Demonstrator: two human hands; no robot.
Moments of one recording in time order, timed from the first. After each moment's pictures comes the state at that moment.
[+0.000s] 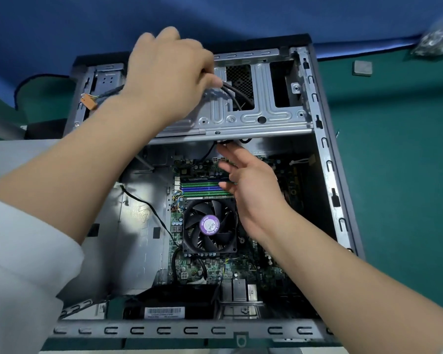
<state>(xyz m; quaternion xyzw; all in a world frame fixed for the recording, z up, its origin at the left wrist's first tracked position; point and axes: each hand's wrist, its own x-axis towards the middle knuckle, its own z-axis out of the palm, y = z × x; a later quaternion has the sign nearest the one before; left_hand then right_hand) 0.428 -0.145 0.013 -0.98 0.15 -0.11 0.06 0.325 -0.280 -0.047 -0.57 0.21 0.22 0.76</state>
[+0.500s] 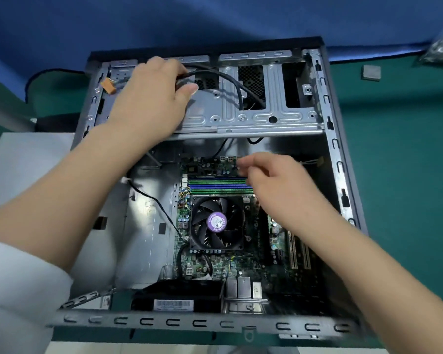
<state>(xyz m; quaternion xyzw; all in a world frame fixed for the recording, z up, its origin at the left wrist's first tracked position) 0.399 -0.109 -0.006 -0.99 0.02 -0.07 -0.08 0.320 -0.314 -0.024 -0.87 -0.04 0.20 0.45</state>
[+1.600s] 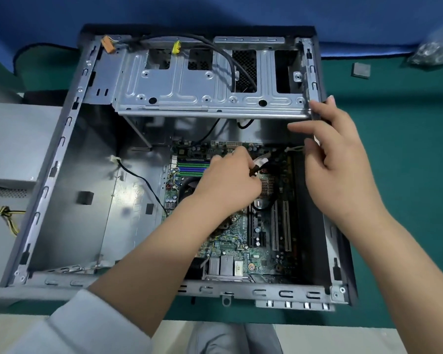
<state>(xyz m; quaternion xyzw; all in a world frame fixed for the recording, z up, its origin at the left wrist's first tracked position) 0.308 -0.229 -0.064 -0.93 -0.06 0.19 -0.30 0.318 -0.386 -0.028 -0.91 -0.12 -0.02 0.40</state>
